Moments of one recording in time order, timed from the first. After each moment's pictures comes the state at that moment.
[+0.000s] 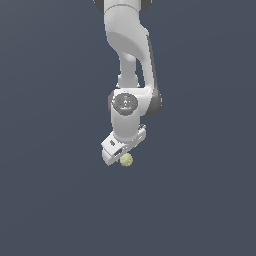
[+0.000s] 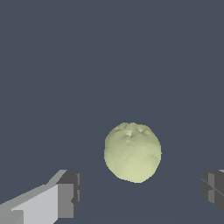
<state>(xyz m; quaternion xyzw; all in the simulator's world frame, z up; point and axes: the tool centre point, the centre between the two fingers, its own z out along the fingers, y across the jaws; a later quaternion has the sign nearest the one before) 0.034 -0.009 0.092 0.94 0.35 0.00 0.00</state>
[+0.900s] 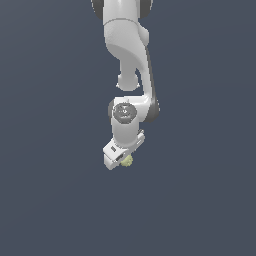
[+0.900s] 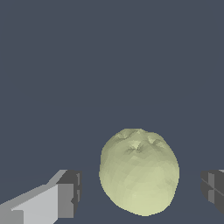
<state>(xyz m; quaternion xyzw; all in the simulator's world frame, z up) 0.037 -0.009 0.059 0.93 0.37 0.00 0.00</state>
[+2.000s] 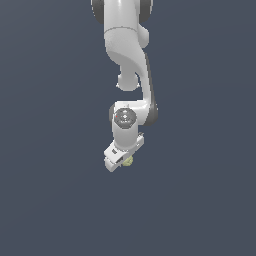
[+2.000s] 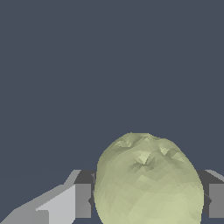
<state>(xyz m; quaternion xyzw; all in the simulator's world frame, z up) 0.036 -0.009 0.038 0.93 0.37 0.00 0.00</state>
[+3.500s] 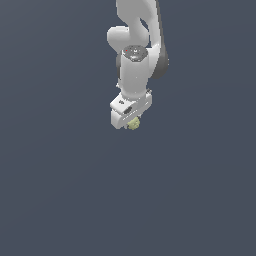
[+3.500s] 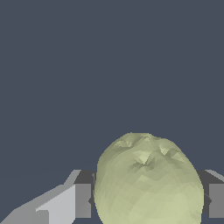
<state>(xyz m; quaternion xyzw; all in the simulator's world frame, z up) -0.078 0.020 0.174 0.93 0.37 0.00 0.00</state>
